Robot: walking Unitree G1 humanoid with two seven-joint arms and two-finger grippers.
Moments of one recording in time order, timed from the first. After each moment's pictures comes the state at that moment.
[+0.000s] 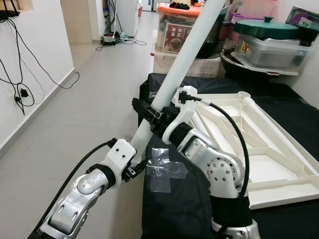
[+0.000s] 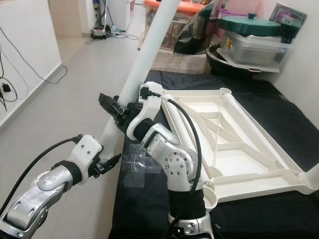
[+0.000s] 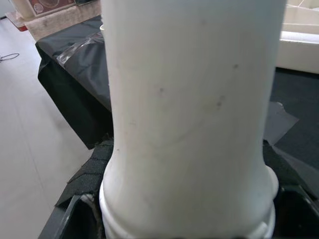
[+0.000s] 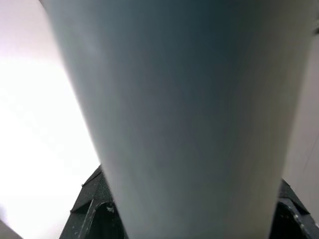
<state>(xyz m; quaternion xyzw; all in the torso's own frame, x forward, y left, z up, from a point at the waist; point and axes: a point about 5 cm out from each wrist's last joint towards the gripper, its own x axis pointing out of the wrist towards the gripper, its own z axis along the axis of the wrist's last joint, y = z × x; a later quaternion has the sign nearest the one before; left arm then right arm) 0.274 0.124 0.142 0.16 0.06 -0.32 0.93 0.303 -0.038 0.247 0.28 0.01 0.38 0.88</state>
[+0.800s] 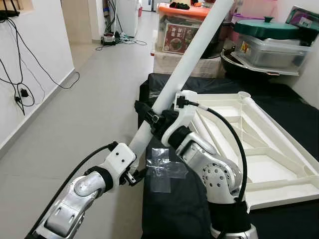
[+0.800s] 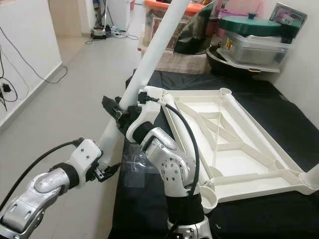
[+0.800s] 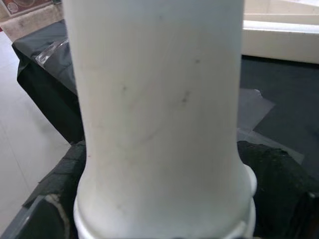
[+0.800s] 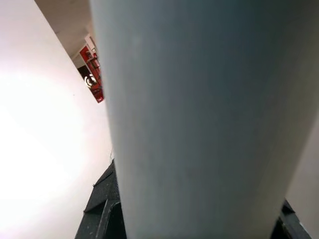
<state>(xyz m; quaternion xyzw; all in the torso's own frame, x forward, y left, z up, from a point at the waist) 0.271 0.131 0.142 0.16 0.07 -0.33 0.93 0.302 -0.040 0.242 0.26 -0.01 0.37 0.89</state>
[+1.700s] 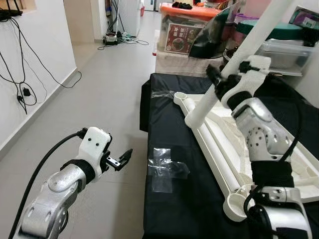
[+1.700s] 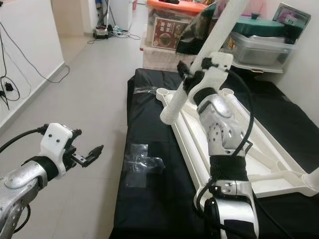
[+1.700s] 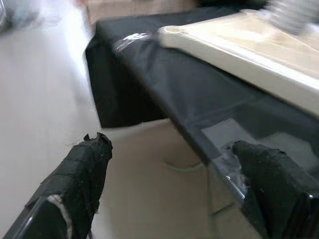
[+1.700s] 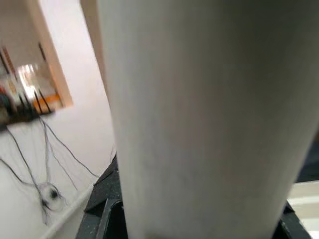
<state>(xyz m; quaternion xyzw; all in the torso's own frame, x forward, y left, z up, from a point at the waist) 0.268 0.172 0.173 0.00 0.09 -0.17 0.98 0.368 -0.187 0.290 0.16 -0.13 0.10 0.97</state>
